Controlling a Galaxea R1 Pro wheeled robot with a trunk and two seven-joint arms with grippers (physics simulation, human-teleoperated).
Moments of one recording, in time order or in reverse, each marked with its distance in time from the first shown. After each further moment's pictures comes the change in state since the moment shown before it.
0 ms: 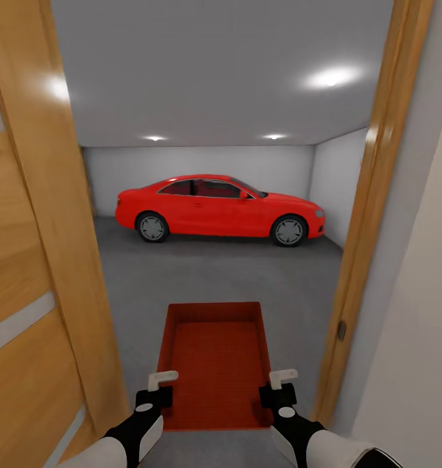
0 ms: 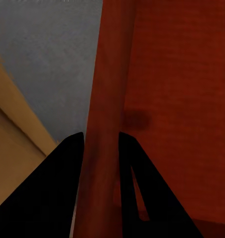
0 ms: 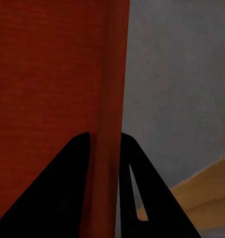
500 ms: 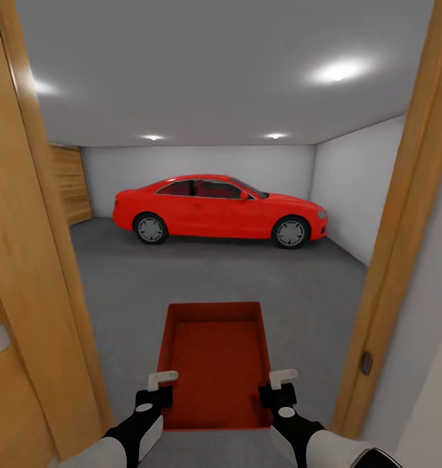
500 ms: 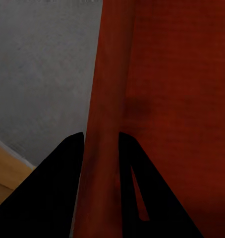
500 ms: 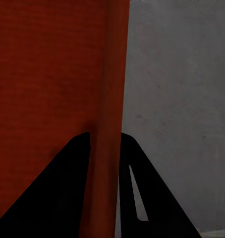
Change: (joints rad) left arm 0.000 0.001 0.001 0.000 0.000 0.000 -0.001; right arm -0.001 0.001 0.001 0.001 0.000 0.000 -0.001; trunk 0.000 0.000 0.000
